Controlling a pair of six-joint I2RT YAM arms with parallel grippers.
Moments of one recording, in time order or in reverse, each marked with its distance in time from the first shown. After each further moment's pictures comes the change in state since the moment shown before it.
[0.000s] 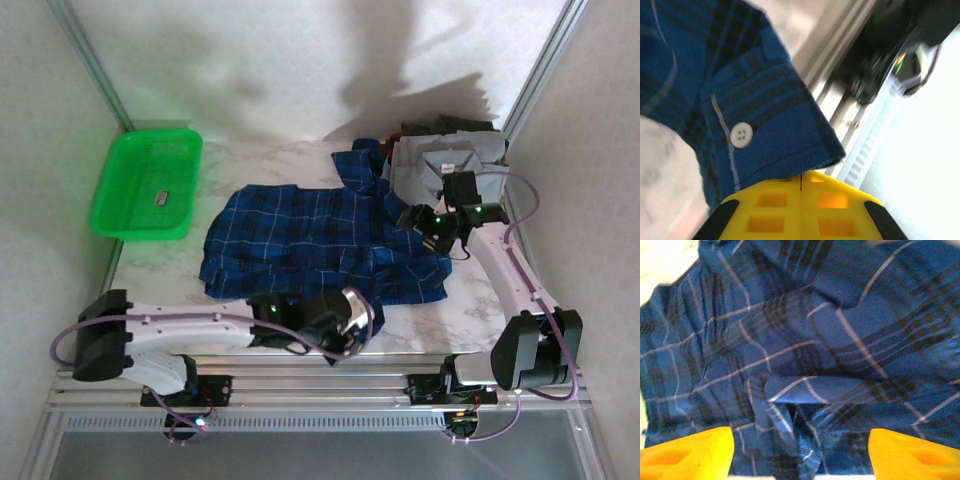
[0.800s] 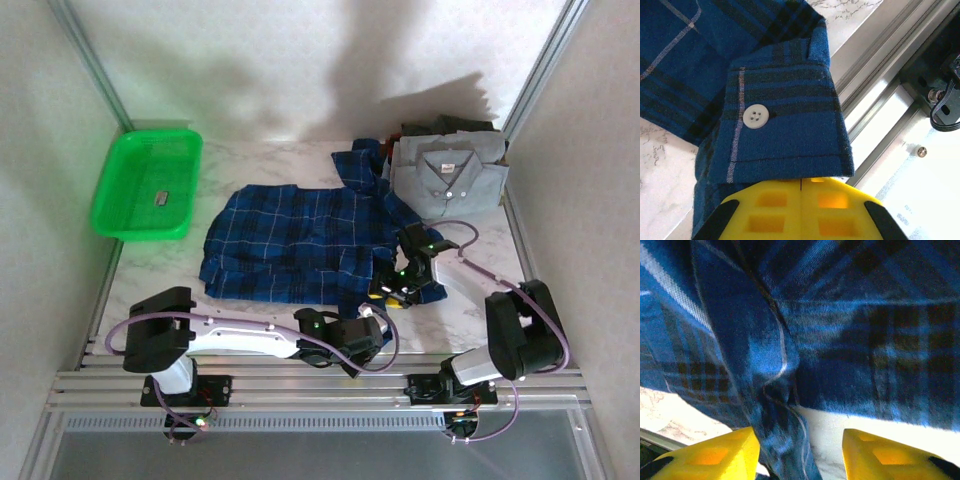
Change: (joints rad) left arm -0.067 0.254 0.129 -0.032 -0.185 -0.097; right arm 0.245 0.097 -0.376 0.162 -0.141 0.015
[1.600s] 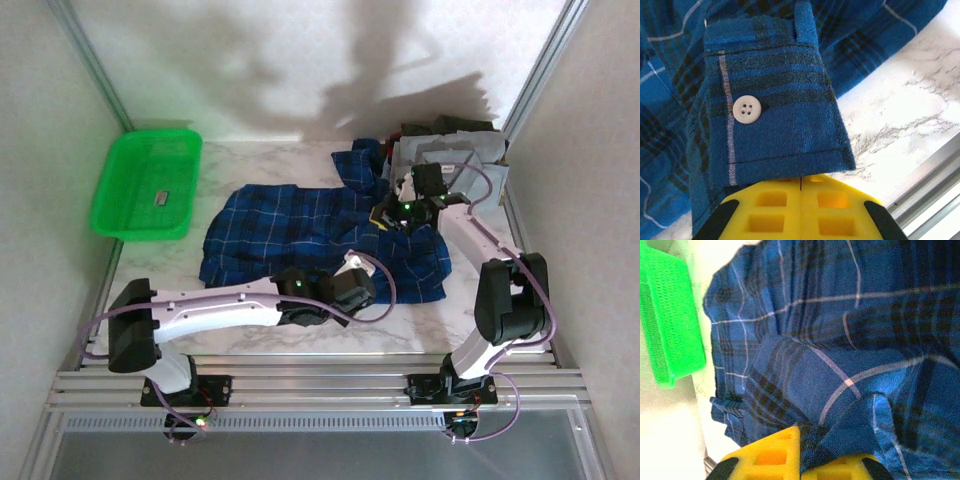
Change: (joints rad) left arm 0.128 -0.088 0.184 -0.250 -0.320 0.156; right arm -0.150 0.194 0.408 0.192 -0.138 0.054
